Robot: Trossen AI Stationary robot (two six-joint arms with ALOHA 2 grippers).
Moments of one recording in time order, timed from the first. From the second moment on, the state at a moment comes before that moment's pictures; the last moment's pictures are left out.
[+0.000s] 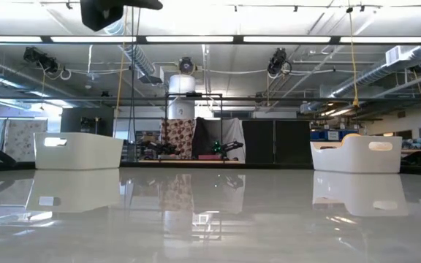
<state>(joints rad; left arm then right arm) -0.49 1.32 1.02 -0.28 -0.48 -0.87 0.85 1.70 1.04 -0.65 -0.04 0.56</state>
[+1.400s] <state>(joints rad) -0.37 1.45 1.02 0.01 -0.45 -0.82 0.32 1.63 1.15 -0.24 0.20 0.23</state>
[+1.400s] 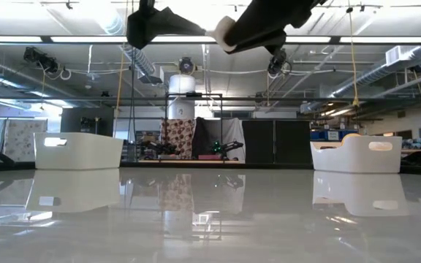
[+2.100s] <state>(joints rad) -0.29 1.45 1.02 -0.05 -0.43 -0.84 0.32 1.63 1.15 -0.07 0.45 0.05</state>
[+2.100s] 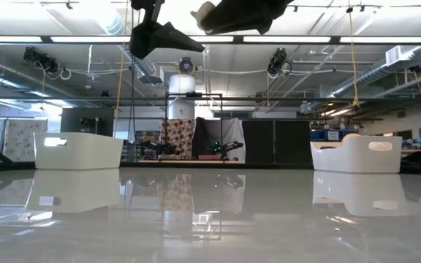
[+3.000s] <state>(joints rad) -0.27 1.44 1.02 -0.06 -0.36 -0.73 0.32 1.61 1.15 -0.09 0.46 0.13</state>
